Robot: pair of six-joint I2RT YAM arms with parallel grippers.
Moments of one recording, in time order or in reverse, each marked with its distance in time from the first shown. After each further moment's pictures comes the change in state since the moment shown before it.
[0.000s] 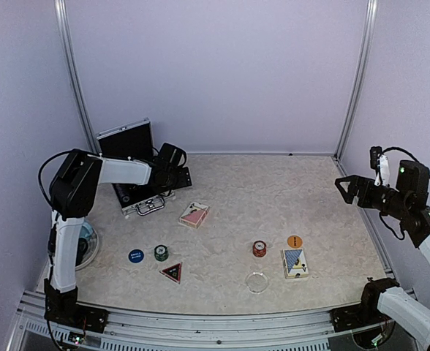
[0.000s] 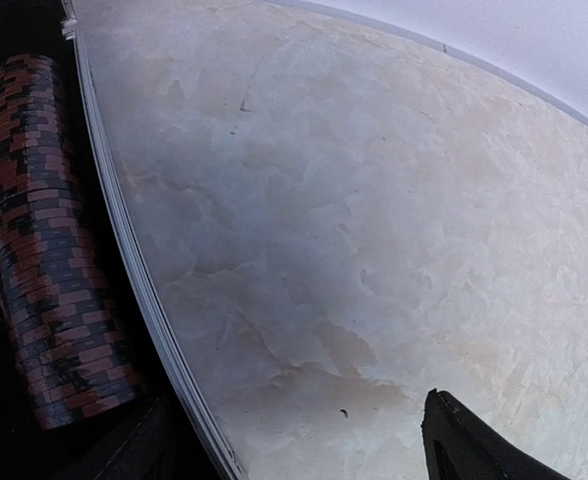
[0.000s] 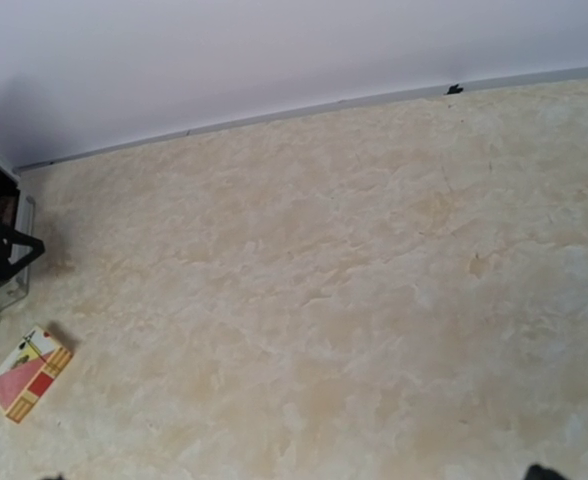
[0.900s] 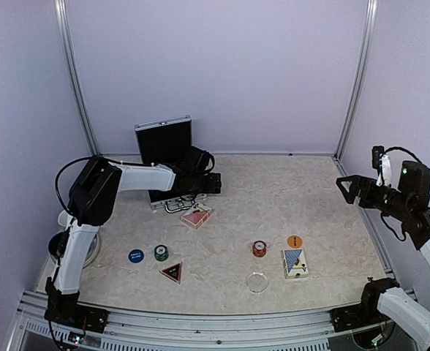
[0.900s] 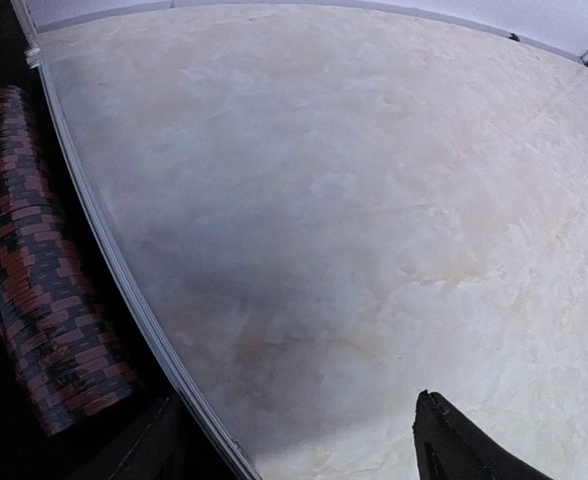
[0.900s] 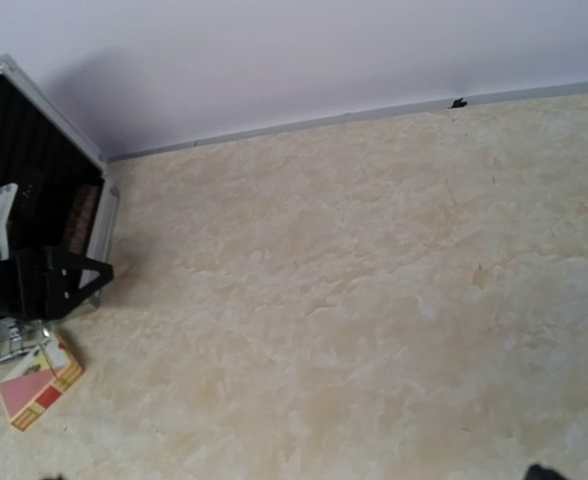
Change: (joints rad) left arm -0.154 0.125 0.190 0.006 0.115 0.157; right arm 0.000 -0.025 0.000 -0.002 -0.003 0.000
